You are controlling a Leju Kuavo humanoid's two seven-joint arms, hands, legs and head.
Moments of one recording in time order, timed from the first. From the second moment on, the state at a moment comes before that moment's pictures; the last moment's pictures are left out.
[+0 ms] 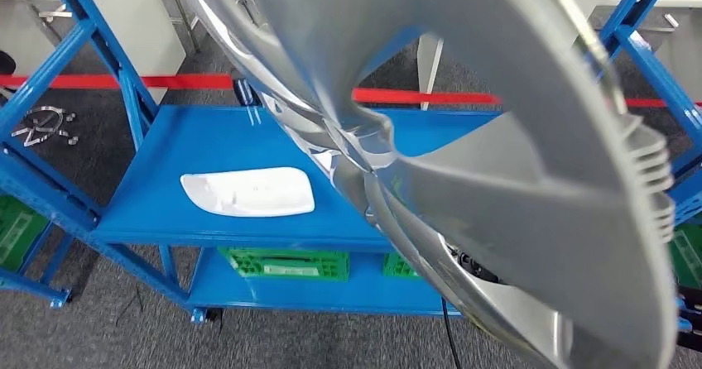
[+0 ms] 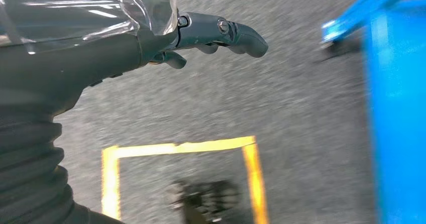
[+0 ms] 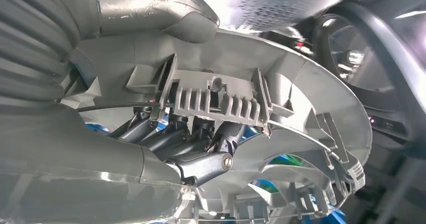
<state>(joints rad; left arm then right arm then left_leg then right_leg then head) 0.13 -0.13 0.77 -0.67 -0.73 -0.24 -0.35 -0.20 -0.28 0.35 -2.11 -0.49 0.63 -0.39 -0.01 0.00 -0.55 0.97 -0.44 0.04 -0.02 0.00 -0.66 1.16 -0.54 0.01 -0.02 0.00</state>
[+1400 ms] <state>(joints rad) 0.18 -0.26 1.13 -1.08 -1.05 -0.56 -0.27 -0.11 -0.30 0.28 -2.11 -0.39 0.67 -0.45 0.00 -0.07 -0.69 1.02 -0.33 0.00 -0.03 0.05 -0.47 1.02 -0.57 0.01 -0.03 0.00</state>
